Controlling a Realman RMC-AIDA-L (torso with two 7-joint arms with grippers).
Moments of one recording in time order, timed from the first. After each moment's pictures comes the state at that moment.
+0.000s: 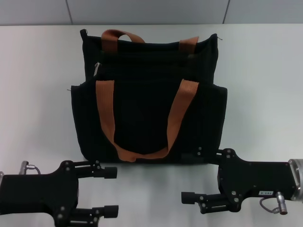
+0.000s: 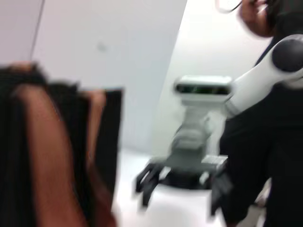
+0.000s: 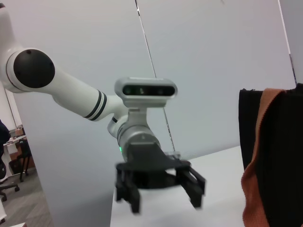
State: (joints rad) left arm -0.37 -2.00 0.82 0.44 1.95 1.94 -1.01; right arm 0.49 2.09 -0.65 -0.28 -2.08 -1.78 0.90
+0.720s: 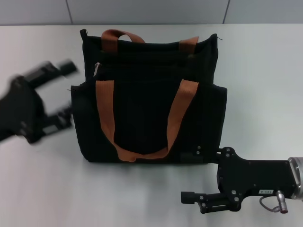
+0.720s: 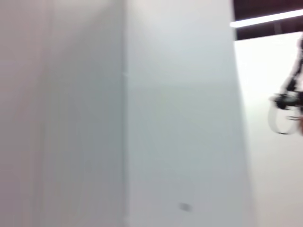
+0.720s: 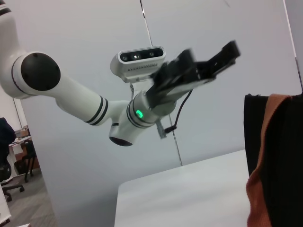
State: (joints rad) left arm -0.36 -2.00 0.70 0.44 1.53 2.00 -0.94; right arm 0.50 2.08 -0.65 -0.28 -2.08 -1.79 0.90
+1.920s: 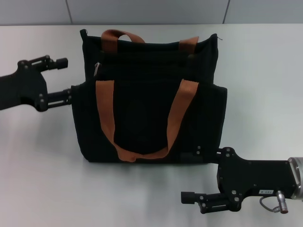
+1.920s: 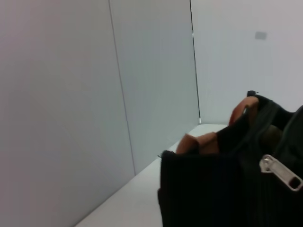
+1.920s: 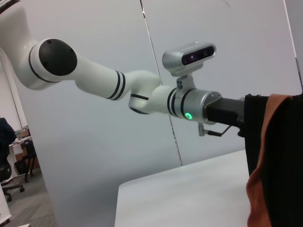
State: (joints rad) left arm -0.49 -1.96 0.60 0.57 1.90 1.56 -0.98; right arm 0.50 2.08 -0.65 -0.28 -2.08 -1.79 0.90
